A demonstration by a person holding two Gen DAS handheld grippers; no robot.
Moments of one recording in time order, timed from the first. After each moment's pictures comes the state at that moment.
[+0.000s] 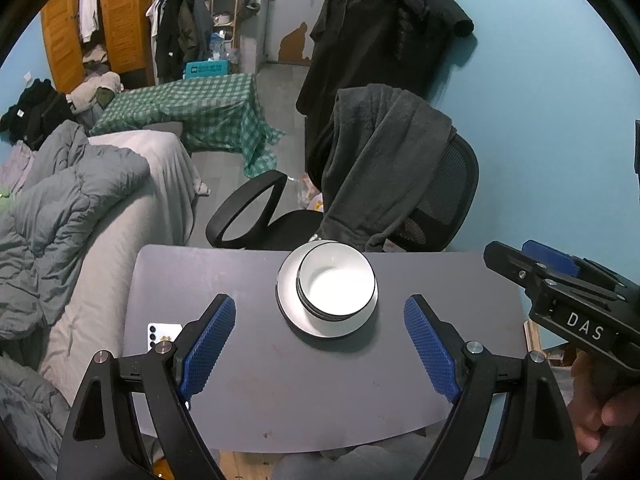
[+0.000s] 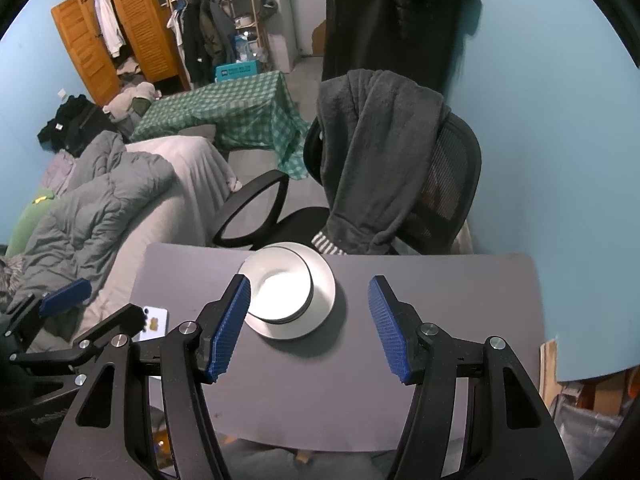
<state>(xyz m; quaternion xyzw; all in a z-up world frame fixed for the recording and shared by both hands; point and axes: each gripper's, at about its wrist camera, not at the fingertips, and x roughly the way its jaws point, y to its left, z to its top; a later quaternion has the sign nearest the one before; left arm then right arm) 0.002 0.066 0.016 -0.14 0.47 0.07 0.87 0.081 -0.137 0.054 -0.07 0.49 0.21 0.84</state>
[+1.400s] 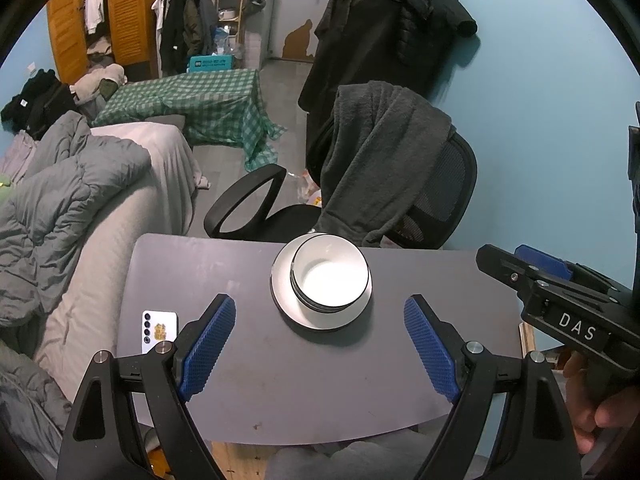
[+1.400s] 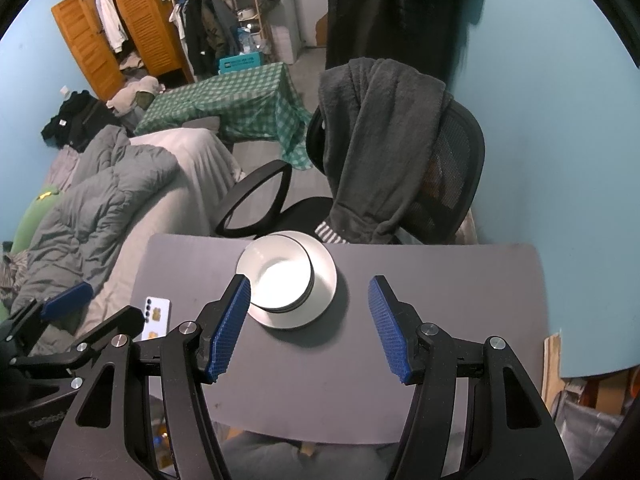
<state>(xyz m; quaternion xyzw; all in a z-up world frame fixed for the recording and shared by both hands) -0.009 0.051 0.016 -0.16 0.47 0.08 0.86 0.062 -0.142 0.054 -0.07 0.50 0.21 0.84</state>
